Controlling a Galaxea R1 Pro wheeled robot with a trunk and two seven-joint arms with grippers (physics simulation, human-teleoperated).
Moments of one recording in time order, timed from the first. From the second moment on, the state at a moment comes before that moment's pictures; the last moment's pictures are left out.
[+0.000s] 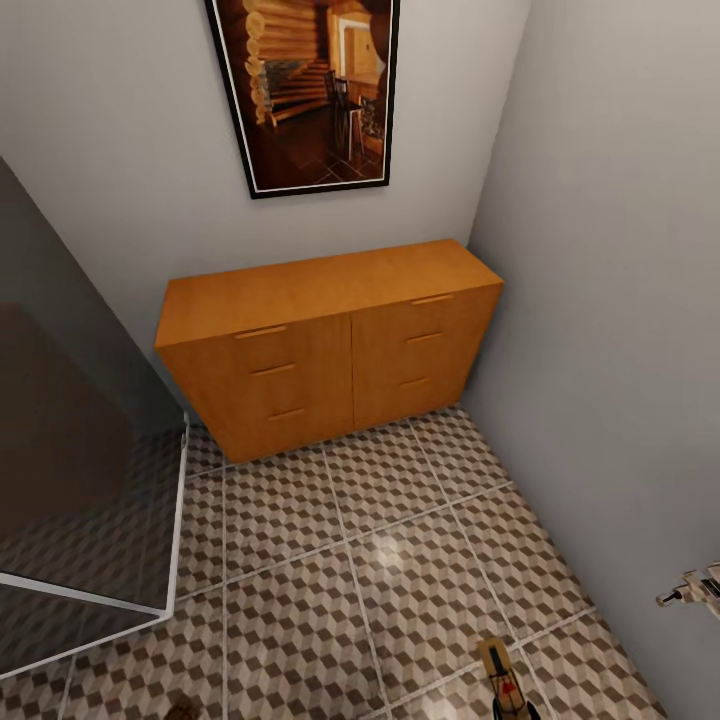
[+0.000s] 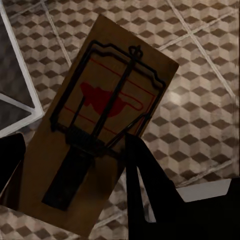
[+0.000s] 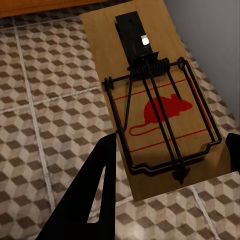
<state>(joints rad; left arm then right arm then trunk) -0.27 0.11 -0.46 0.07 0.32 -0.92 0.04 -0.26 0.04 0.06 -0.03 0.06 -1.05 -0.22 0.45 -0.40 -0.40</state>
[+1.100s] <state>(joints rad) -0.23 0.06 -0.46 0.06 0.37 -1.03 0.30 -0.26 -0.05 0.06 -0.20 0.04 -0.92 -0.15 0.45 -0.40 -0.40</state>
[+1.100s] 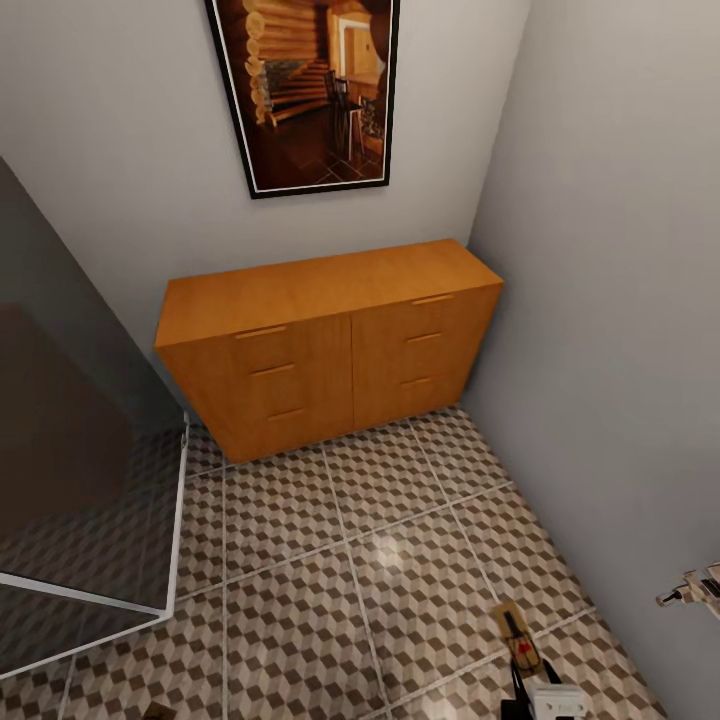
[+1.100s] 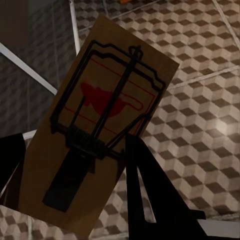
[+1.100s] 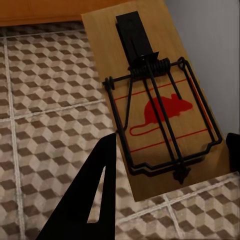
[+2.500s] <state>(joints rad) -0.23 0.06 -0.46 0.06 0.37 -1.03 0.30 -0.26 -0.05 0.06 -0.20 0.04 -0.92 -0.18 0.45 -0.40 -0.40</state>
